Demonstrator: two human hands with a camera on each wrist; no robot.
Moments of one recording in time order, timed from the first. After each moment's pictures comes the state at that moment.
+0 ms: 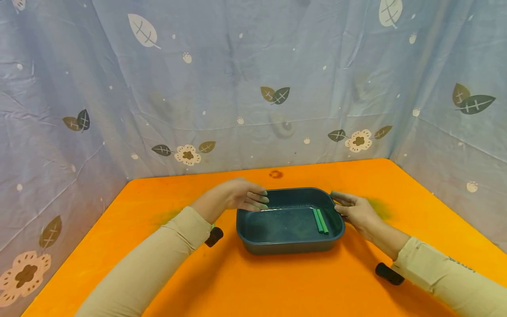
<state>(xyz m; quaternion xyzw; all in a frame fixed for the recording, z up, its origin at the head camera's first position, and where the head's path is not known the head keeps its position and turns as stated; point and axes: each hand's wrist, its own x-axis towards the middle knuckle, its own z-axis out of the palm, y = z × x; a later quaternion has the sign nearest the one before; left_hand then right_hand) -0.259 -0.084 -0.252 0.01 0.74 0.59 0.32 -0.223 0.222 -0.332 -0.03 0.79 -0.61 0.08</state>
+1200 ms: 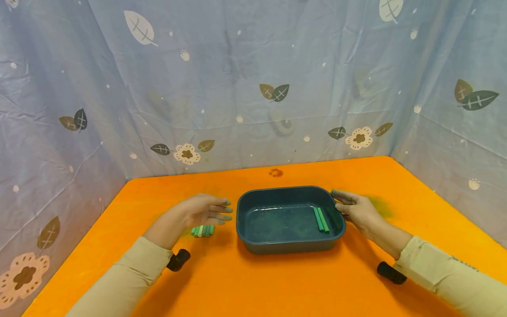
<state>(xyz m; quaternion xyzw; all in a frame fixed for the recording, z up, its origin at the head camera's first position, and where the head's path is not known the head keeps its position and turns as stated) -0.236 -0.167 -0.282 0.01 0.73 0.63 0.27 -0.224 0.224 -0.335 -0.03 0.79 -0.61 0.07</state>
